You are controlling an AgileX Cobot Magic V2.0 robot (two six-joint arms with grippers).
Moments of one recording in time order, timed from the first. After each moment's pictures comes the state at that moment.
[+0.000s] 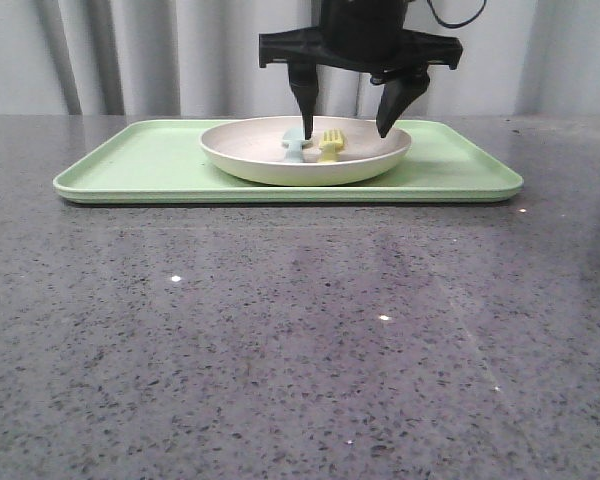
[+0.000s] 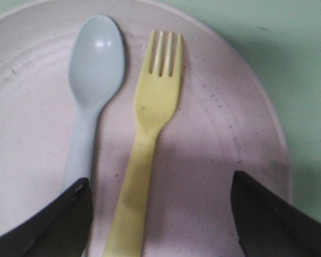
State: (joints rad) left arm 0.03 0.53 -0.61 -0.12 0.80 0.01; right arm 0.54 2.07 -1.92 -0.18 0.98 0.55
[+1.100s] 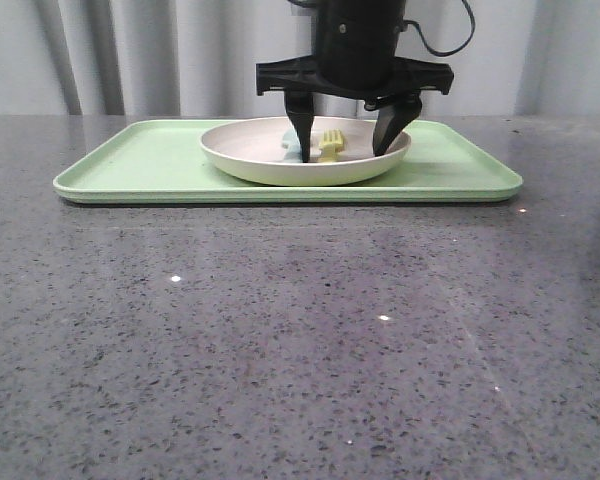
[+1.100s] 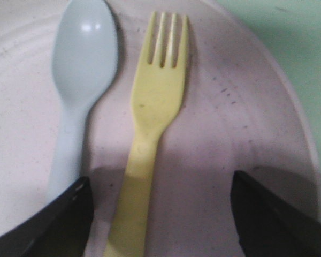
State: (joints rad) left arm 0.03 0.53 -0.61 -0.12 0.80 0.01; right arm 0.54 2.12 -1.93 -0.17 0.98 0.55
